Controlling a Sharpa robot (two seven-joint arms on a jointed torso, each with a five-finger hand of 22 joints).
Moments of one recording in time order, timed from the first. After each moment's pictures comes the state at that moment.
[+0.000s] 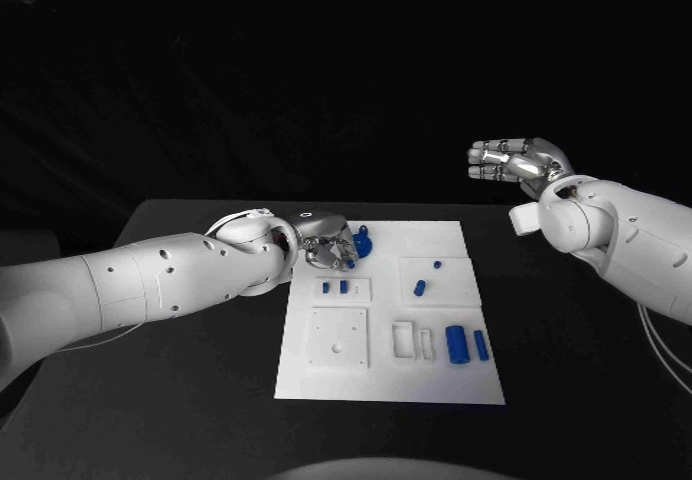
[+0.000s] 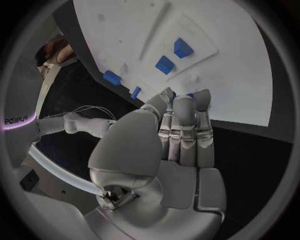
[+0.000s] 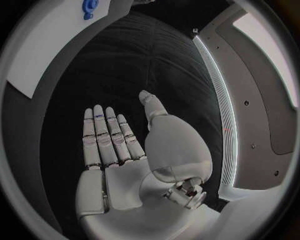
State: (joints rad) left arm 1.28 -0.64 -0.18 1.27 -1.36 -0.22 0.09; left_hand 1.42 0.00 0.23 -0.12 0.19 1.19 0.09 0.06 0.07 1.29 0.04 0.06 0.06 1.42 -0.05 1.10 0.33 0.09 1.30 -0.06 0.43 1.31; right arm 1.15 -0.63 0.25 0.93 -0.48 -0.14 0.21; right_hand 1.25 0.02 -0.06 -0.15 0.50 0.78 0.19 0.06 0.05 0.95 0.18 0.06 0.06 0.96 0.19 0.06 0.06 0.11 0.77 0.20 0.09 0.06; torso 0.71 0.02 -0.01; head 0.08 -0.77
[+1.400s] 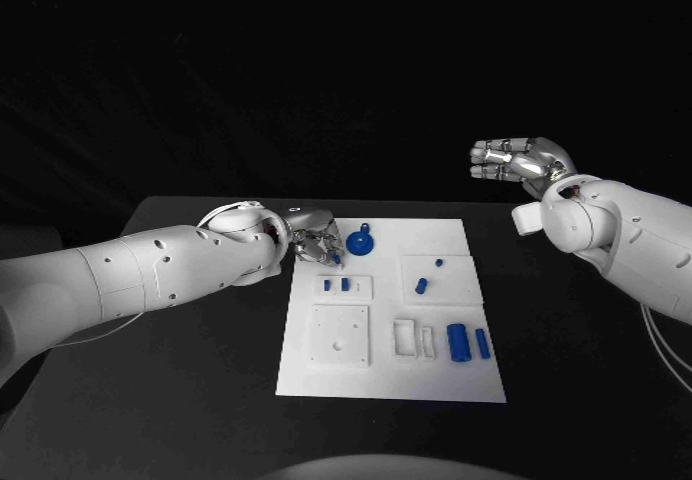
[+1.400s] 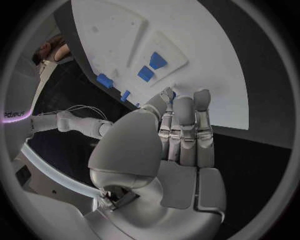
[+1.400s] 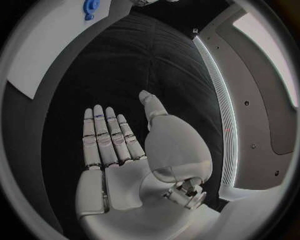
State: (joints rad) left arm 1.28 -0.64 -0.18 1.20 -1.34 -0.16 0.08; left_hand 1.42 0.00 0.23 -0.12 0.18 1.19 0.09 0.06 0.07 1.29 0.04 0.06 0.06 1.42 -0.05 1.09 0.33 0.09 1.29 -0.06 0.43 1.31; right arm 1.15 -0.63 0.25 0.93 -0.48 -0.14 0.21; right_hand 1.25 0.02 -0.06 -0.15 0.50 0.78 0.19 0.06 0.05 0.95 0.18 0.06 0.06 0.96 0.19 0.06 0.06 0.11 0.77 0.20 0.09 0.06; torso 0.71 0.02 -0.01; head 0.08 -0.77
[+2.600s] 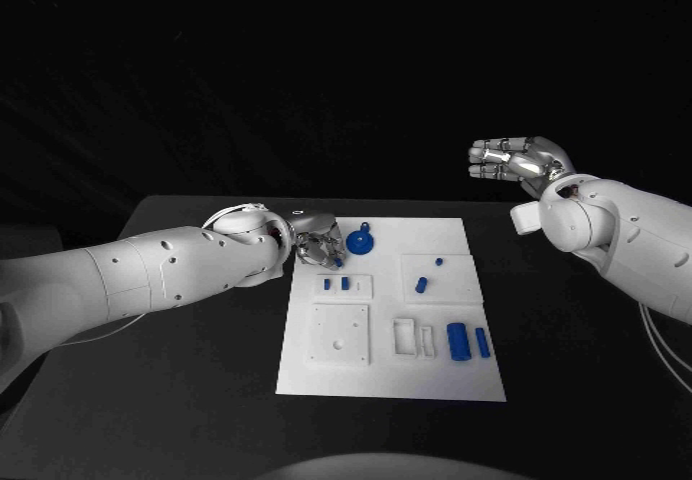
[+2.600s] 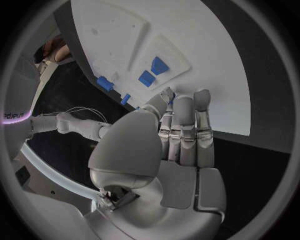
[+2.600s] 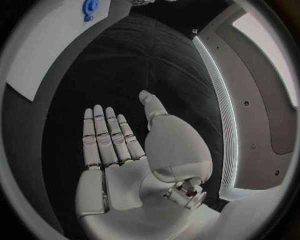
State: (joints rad) left arm 1.27 -0.62 -0.20 1.19 -1.34 -0.15 0.08; left_hand 1.42 0.00 0.23 -0.12 0.18 1.19 0.09 0.06 0.07 1.29 0.04 0.06 0.06 1.42 -0.05 1.09 0.33 0.09 1.29 -0.06 0.43 1.31; right arm 1.15 -0.63 0.25 0.93 -0.49 -0.14 0.21; right_hand 1.25 0.02 -0.06 -0.15 0.50 0.78 0.19 0.06 0.05 0.95 0.18 0.06 0.06 0.96 0.19 0.06 0.06 0.11 0.77 0.20 0.09 0.06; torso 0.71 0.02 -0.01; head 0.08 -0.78
